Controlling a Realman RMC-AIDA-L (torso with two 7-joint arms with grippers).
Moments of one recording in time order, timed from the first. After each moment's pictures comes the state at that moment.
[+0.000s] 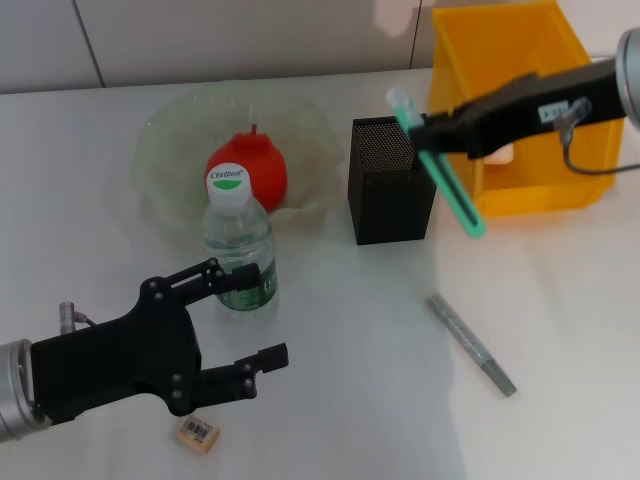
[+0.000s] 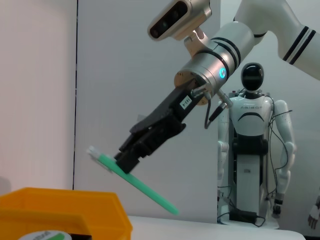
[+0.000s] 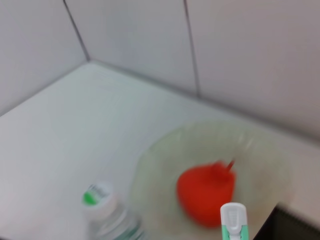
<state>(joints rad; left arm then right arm) -0.40 -2.06 1.00 0.40 1.58 1.75 -0.83 0.40 2.09 -1.20 -1.78 -2.24 -1.53 2.61</state>
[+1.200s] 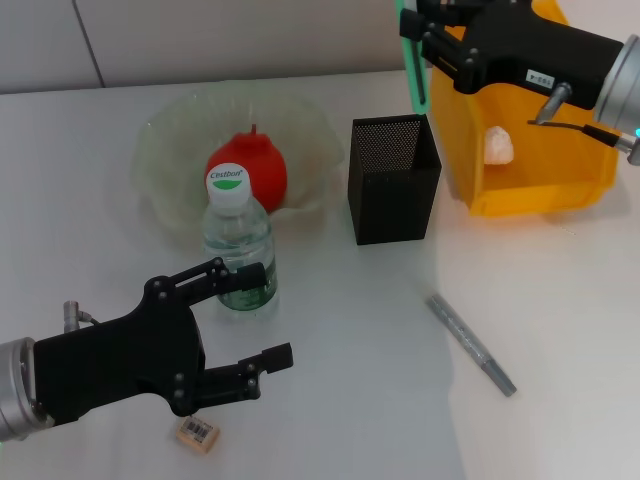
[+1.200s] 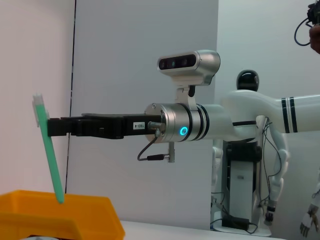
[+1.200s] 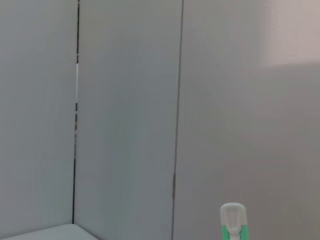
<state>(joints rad) -0.41 -2.06 1.00 0.40 1.58 1.77 -0.86 0.32 2.08 -1.20 -1.10 -1.37 -1.06 1.38</state>
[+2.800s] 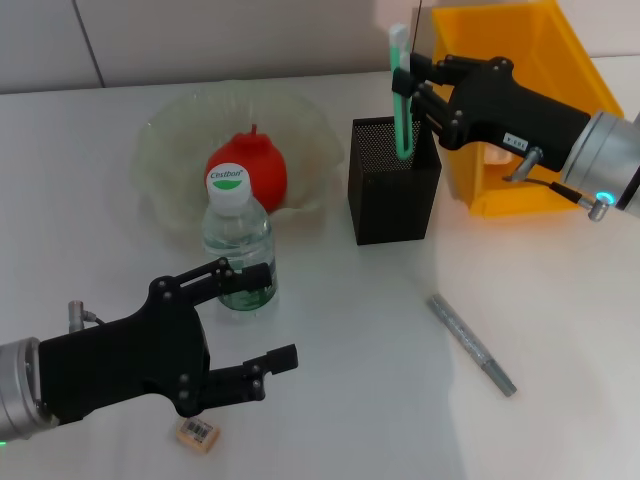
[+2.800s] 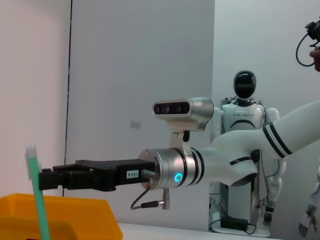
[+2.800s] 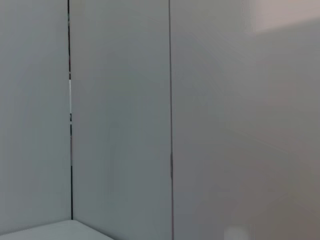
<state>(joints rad) -0.42 -2.07 1.00 0.39 1.58 1.77 -0.84 0.50 2.08 -0.99 -0.53 -1.27 -1.22 0.96</state>
